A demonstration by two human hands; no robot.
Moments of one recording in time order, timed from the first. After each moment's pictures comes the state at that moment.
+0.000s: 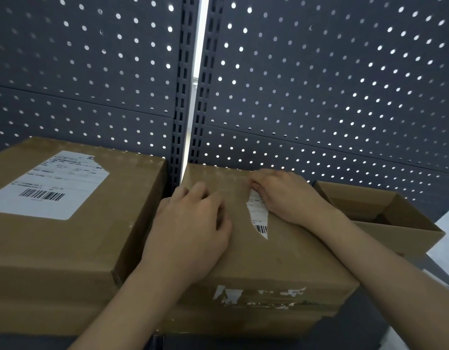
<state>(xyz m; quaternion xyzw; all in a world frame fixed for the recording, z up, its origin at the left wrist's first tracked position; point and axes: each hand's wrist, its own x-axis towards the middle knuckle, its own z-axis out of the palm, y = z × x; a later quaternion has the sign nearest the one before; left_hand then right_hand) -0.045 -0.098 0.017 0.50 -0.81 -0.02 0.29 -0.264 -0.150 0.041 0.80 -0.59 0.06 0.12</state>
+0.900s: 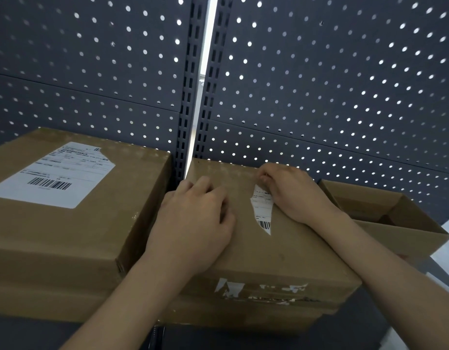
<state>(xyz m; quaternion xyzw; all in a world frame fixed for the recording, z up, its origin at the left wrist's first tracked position) -0.046 -0.097 0.018 0.51 -0.81 -0.03 0.30 -0.268 -0.147 0.040 0.77 -0.63 0.13 0.08</state>
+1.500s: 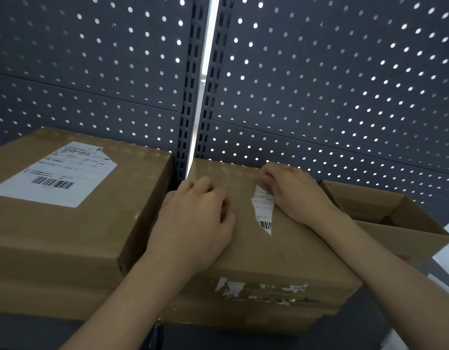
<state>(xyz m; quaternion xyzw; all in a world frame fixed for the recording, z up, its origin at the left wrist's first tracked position) -0.046 -0.097 0.017 0.50 -0.81 -0.03 0.31 -0.268 -0.146 0.039 0.76 -0.63 0.13 0.09</state>
